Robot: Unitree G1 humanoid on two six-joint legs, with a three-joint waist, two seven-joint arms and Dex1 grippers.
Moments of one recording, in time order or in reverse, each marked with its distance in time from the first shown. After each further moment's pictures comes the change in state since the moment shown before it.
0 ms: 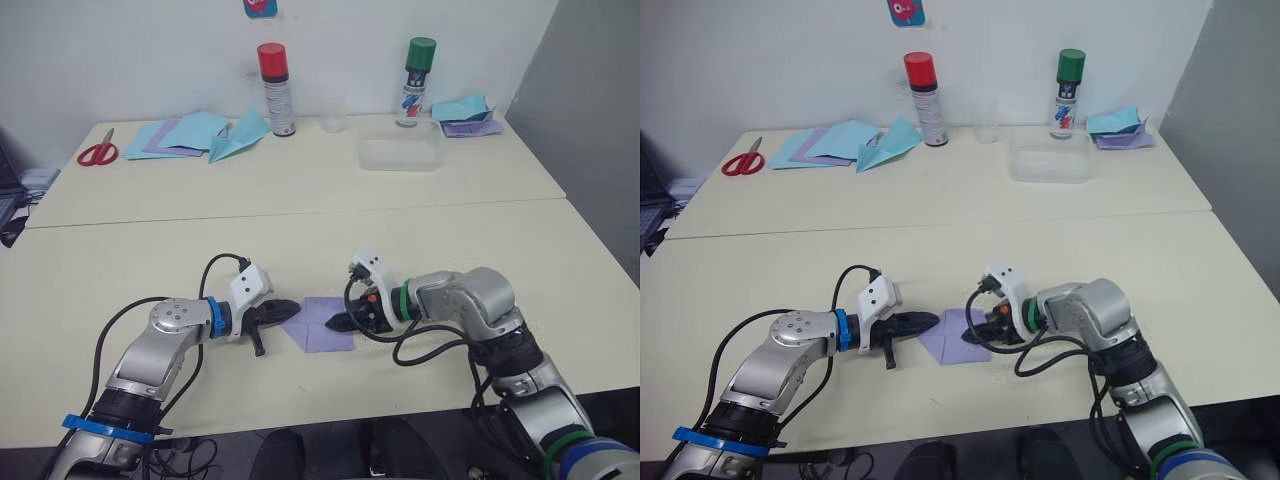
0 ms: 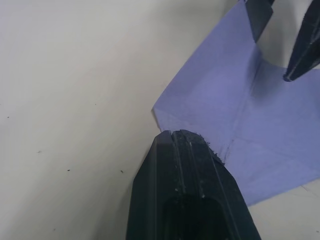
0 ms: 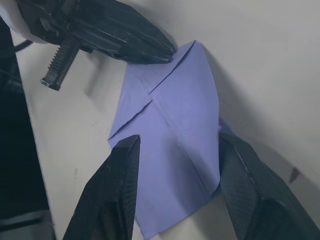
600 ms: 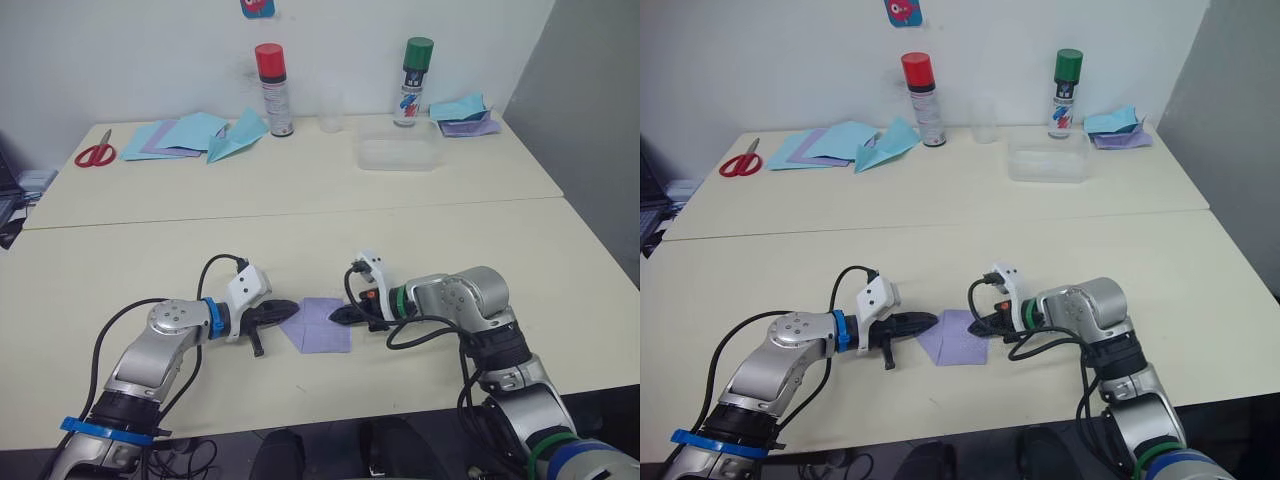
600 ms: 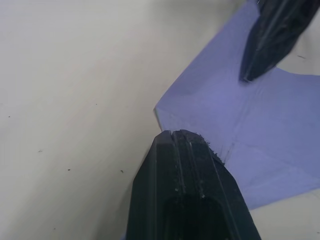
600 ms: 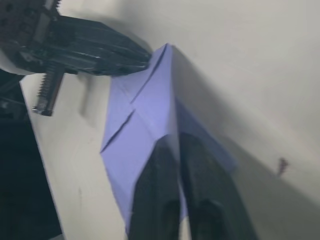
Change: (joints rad) left arm 0.011 0.000 0.008 -0.007 0.000 -0.002 0.002; right arm -0.005 0.039 -0.067 0.104 0.006 -0.014 -0.064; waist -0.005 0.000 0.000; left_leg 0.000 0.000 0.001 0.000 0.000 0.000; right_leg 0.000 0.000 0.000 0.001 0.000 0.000
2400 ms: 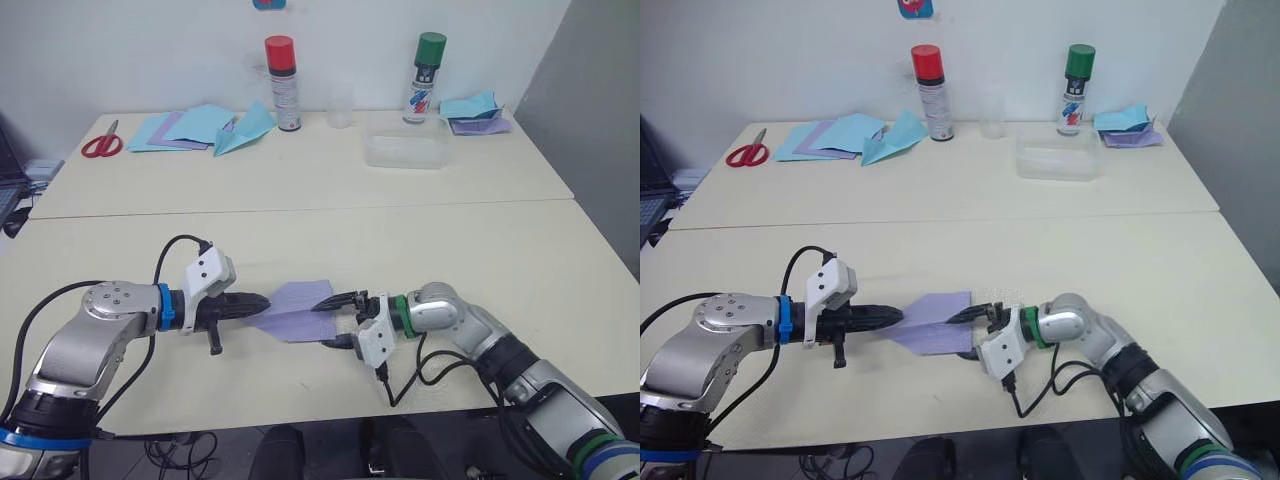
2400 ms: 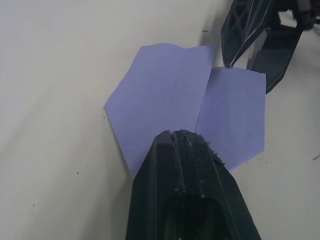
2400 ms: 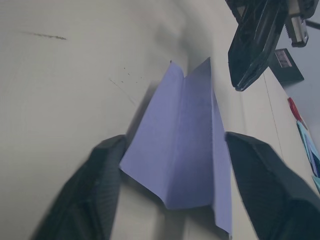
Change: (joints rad) left arm 0.026 0.233 0.134 -0.207 -0.143 0.200 -0.110; right arm 0.045 -0.256 0.428 0.331 -0.764 -2.169 0.244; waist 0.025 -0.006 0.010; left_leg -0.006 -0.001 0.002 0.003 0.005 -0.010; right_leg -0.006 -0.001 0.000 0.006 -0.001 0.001
